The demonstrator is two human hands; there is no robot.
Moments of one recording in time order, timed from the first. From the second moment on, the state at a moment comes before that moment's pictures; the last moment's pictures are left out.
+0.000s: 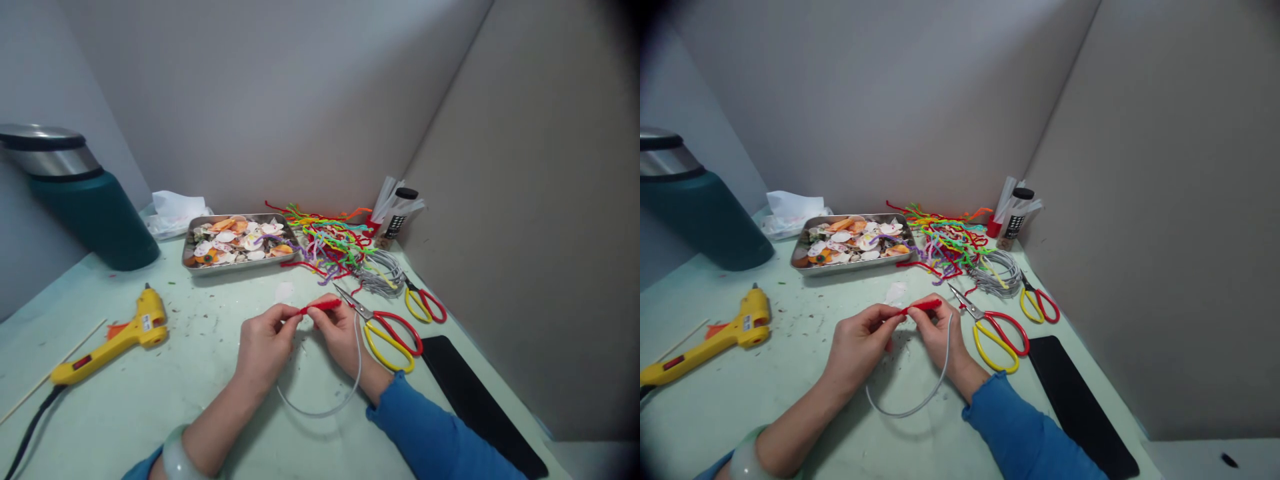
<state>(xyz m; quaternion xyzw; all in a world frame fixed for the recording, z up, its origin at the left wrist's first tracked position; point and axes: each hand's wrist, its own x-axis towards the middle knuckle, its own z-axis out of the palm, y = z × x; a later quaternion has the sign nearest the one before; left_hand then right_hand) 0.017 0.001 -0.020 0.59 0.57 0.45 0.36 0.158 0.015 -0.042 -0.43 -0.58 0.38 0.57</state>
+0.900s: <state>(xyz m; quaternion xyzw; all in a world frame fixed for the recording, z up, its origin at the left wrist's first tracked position) 0.017 0.007 -0.014 0.45 0.54 0.39 0.60 0.159 0.017 -0.048 -0.47 -0.61 0.36 0.53</state>
